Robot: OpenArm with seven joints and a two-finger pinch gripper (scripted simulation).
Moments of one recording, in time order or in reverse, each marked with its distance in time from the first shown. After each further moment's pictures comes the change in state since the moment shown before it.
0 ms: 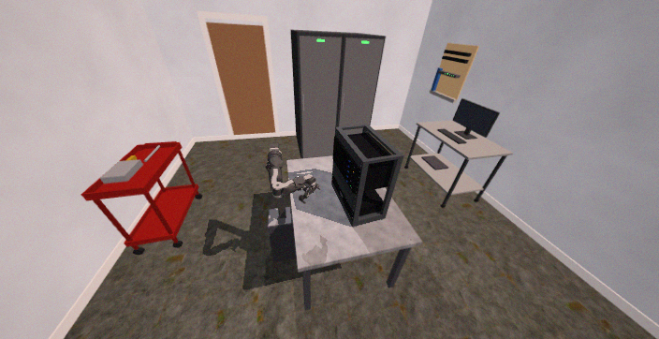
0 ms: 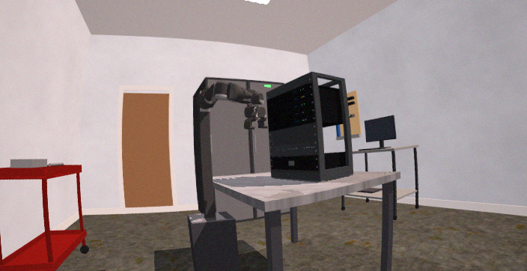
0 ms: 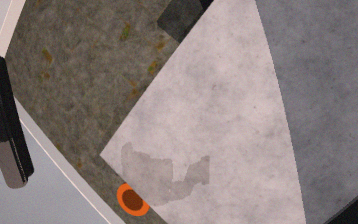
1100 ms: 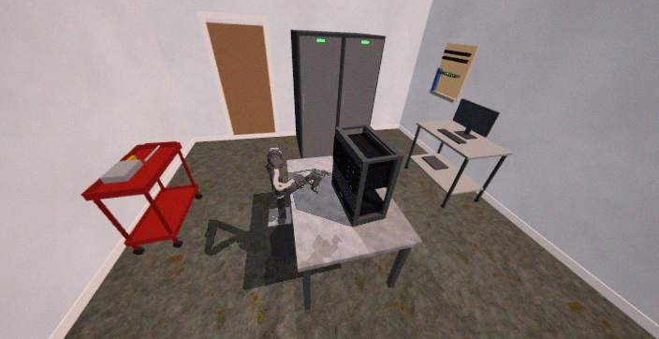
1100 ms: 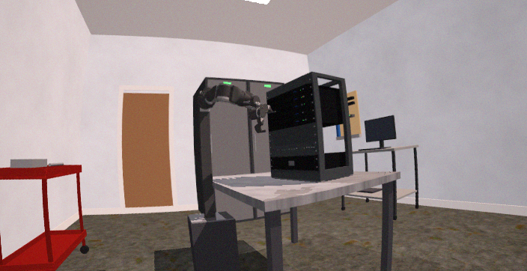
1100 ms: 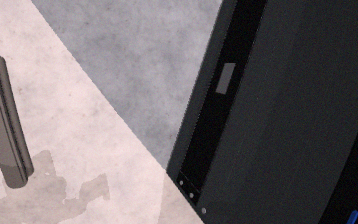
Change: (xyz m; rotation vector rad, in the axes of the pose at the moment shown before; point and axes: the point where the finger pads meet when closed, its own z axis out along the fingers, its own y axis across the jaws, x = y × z) arm -0.010 0.127 -0.035 -0.752 -0.211 0.151
